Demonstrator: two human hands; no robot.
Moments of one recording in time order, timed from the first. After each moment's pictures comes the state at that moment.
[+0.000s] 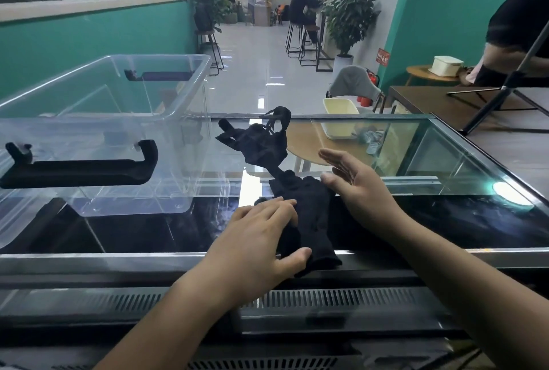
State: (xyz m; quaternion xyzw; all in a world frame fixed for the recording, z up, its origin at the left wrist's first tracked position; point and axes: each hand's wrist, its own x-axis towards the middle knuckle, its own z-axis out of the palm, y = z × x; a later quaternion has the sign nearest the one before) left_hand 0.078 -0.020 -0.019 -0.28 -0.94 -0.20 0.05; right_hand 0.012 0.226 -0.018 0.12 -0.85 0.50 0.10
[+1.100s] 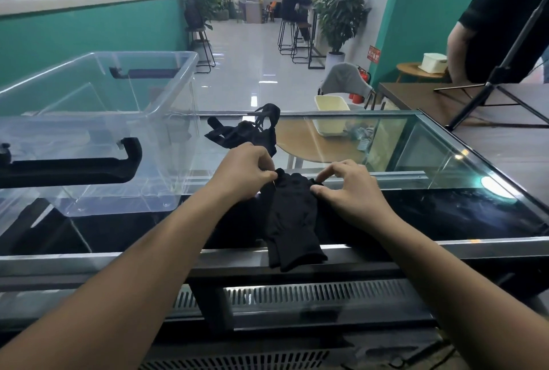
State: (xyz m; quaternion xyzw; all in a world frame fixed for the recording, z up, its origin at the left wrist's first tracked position) left_hand -0.047 -0.002 -0.002 -0.13 -0.94 -0.31 0.05; right_hand 0.016 0.230 -0.020 0.00 -0.94 0.33 0.11
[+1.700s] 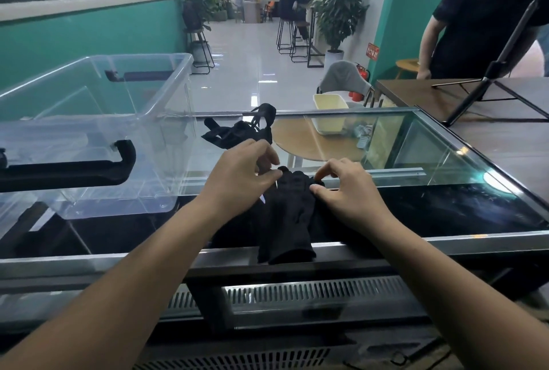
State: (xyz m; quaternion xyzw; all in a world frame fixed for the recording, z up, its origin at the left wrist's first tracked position) left_hand -0.011 -0.004 0.005 -0.24 -0.89 -0.35 0.15; right_hand 0.020 0.232 -0.027 0.04 -0.93 0.32 0.17
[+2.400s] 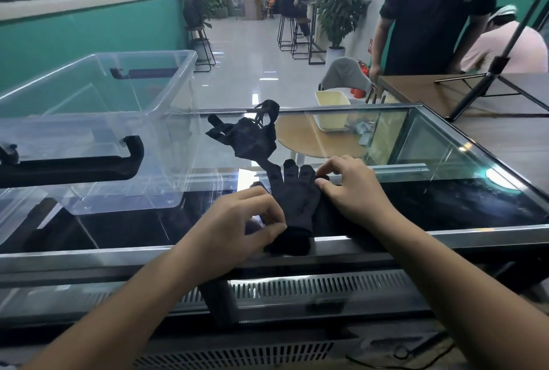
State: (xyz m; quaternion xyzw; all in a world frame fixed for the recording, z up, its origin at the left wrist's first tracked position) left_hand 0.068 -0.038 -0.012 -0.36 -0.85 -0.37 0.05; right_hand 0.019 0.232 -0.028 0.04 -0.94 0.31 0.17
